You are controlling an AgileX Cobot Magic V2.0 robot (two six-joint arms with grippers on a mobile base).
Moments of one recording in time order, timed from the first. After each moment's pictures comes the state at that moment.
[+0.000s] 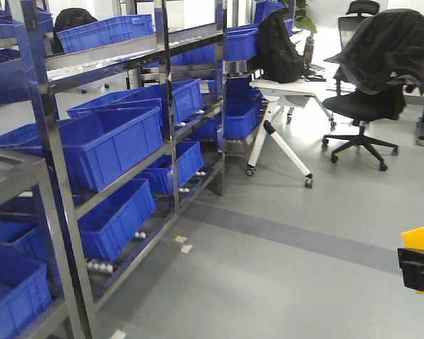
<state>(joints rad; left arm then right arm) -0.22 0.80 -0.95 -0.16 0.55 0.12 0.15 0.97 -0.99 0.01 0.73 0.02</state>
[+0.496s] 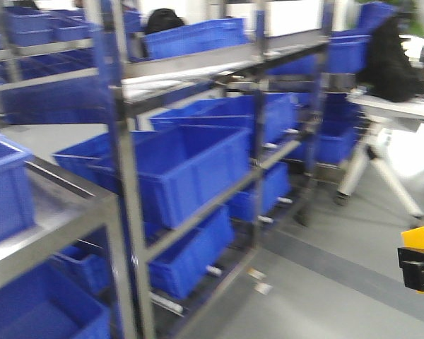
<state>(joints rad) -0.22 0.80 -0.95 -0.16 0.55 0.12 0.15 0.96 -0.99 0.01 0.73 0.02</state>
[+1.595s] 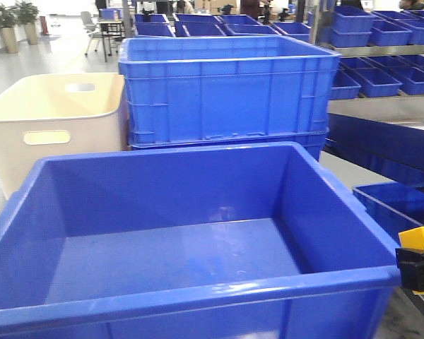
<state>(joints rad) -0.22 0.81 -0.95 -0.16 0.55 0.12 0.15 0.96 -0.99 0.02 0.73 0.02</state>
